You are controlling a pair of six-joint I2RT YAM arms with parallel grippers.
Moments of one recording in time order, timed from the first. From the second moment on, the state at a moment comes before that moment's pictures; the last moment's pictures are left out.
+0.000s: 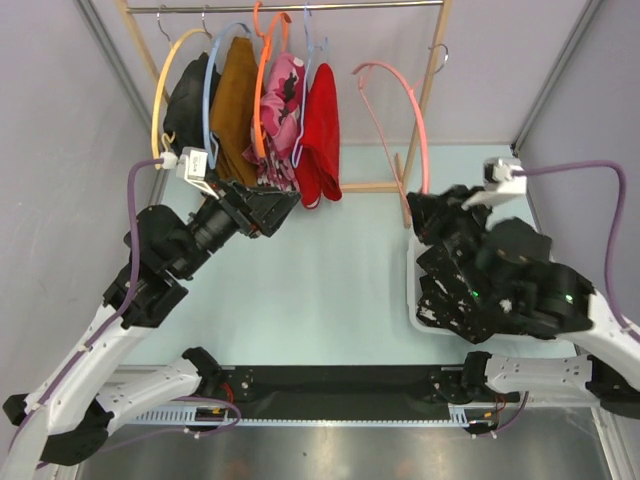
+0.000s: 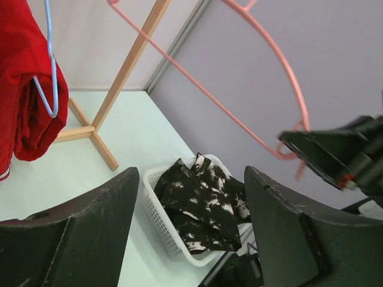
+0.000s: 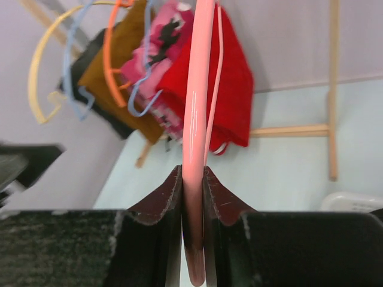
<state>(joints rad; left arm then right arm) -0.72 0.84 1.20 -0.23 0.01 -0.63 1.25 0.90 1.43 -0.50 0.91 0.44</state>
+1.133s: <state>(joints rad) -0.72 0.86 1.20 -0.24 0.06 -0.60 0.62 1.16 1.42 -0.14 0.34 0.31</state>
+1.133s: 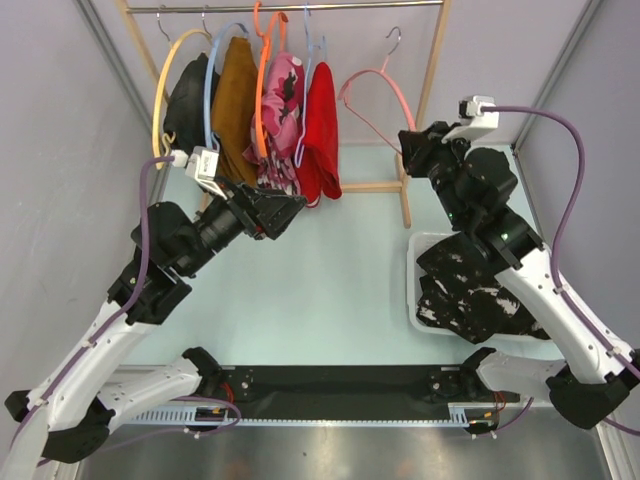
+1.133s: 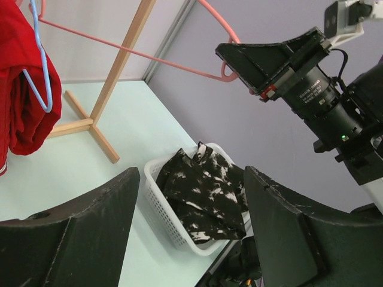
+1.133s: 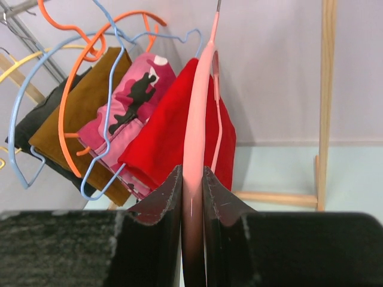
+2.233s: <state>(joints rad) -0.72 0.87 1.23 -0.25 0.08 -0.56 0.51 1.18 1.27 0.25 0.38 0.31</state>
